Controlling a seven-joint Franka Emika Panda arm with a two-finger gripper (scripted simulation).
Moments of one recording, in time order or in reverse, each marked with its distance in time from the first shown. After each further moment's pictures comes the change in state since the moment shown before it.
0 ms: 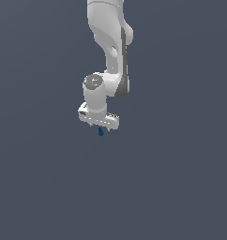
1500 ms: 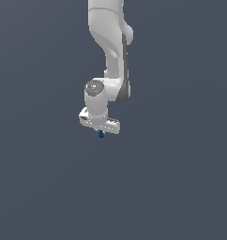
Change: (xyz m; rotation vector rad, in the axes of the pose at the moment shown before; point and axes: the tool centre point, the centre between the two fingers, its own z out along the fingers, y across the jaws) arm 0.017 -0.010 0.012 0.000 -0.001 0.003
